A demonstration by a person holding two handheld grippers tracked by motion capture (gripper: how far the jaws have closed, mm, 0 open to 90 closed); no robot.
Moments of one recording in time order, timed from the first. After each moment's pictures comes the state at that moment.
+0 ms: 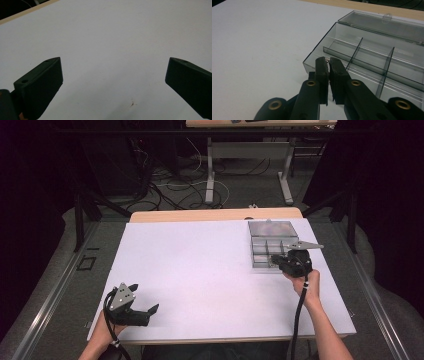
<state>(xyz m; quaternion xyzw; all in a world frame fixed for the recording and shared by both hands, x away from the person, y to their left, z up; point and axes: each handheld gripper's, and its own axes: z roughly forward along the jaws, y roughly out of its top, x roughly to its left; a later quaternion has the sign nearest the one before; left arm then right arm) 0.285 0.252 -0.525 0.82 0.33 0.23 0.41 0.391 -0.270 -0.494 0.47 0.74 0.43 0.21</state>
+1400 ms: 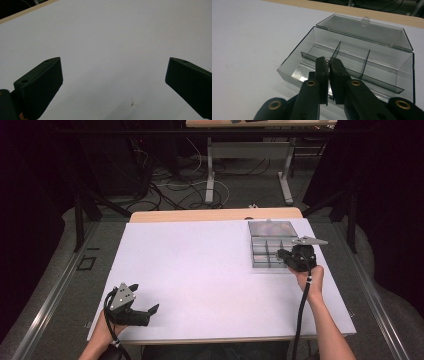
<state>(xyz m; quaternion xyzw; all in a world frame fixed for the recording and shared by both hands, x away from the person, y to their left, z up) 0.285 0.251 -0.525 0.82 0.33 0.23 0.41 0.408 -0.286 -0.496 0.49 0.73 0.42 0.24</state>
